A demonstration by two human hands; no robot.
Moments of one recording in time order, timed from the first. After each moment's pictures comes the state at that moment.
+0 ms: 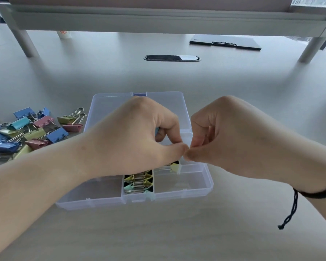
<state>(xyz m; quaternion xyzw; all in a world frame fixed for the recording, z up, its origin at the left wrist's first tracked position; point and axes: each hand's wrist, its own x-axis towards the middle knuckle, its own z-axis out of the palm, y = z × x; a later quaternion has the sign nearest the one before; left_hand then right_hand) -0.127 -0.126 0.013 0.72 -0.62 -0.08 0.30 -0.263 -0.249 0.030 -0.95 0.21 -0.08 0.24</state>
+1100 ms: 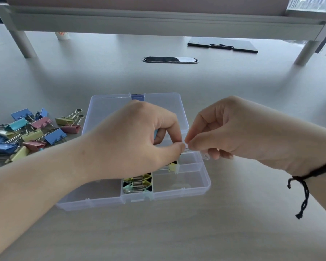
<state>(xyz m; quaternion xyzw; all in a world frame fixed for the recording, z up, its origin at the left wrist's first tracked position) -0.125 -0.126 0.008 0.72 -0.62 -0.05 0.30 -0.258 -0.267 0.030 -0.87 0.23 -0.03 0.43</state>
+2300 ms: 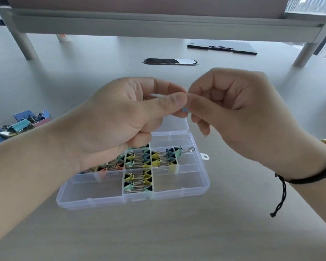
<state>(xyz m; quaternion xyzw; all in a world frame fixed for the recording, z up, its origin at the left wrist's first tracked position) -0.122 -0.128 0.033 0.58 -0.41 -0.39 0.59 -0.256 -0.265 0.027 -0.85 0.06 -0.31 0.43</state>
